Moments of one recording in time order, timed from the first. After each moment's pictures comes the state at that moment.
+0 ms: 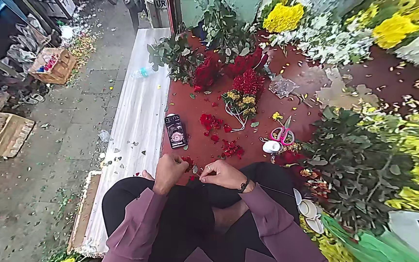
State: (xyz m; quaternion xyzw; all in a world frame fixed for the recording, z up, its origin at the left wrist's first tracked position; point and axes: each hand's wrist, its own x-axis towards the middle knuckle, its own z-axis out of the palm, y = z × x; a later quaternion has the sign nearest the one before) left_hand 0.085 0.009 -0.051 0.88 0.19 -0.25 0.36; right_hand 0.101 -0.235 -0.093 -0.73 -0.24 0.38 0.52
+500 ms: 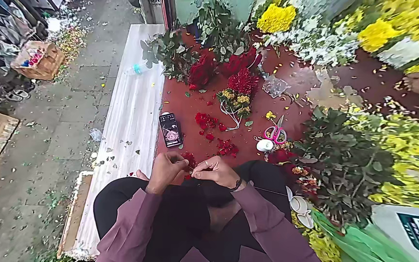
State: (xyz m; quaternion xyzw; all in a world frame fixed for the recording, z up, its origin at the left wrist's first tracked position) left_hand 0.083 0.011 -0.053 0.81 0.14 -0.22 0.53; right_hand 0.097 -0.224 -0.084 -0.59 -0.20 0.31 0.72
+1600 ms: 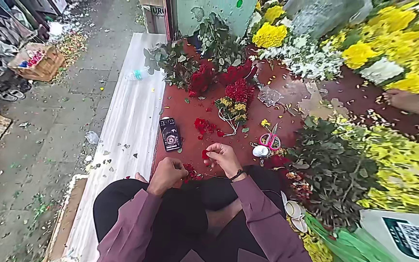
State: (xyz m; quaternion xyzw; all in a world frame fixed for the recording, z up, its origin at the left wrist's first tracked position) left_hand 0.086 0.012 -0.050 0.83 0.11 -0.33 0.43; right_hand 0.134 -0.240 -0.103 -0.68 0.10 0.26 0.68
